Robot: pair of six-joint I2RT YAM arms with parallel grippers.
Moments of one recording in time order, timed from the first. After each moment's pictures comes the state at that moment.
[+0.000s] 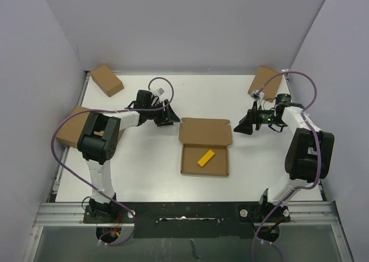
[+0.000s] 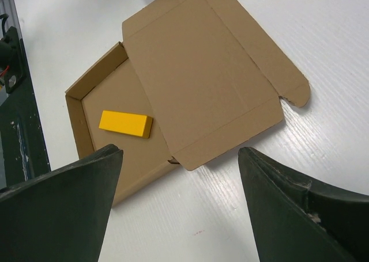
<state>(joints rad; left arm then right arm) -0.32 1.97 1.17 0.10 0.61 -0.64 -0.19 1.70 1.16 -0.76 -1.15 -0.74</state>
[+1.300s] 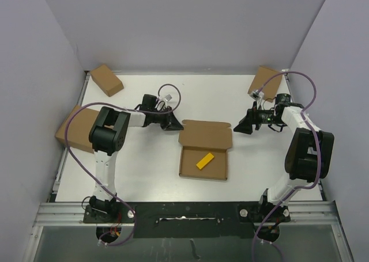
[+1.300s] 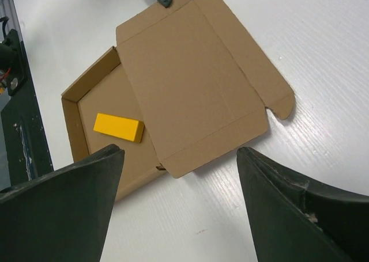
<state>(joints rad) -0.34 2.22 1.31 0.10 0.87 -0.65 -0.18 1.70 1.16 -0.76 -1.13 -0.71</state>
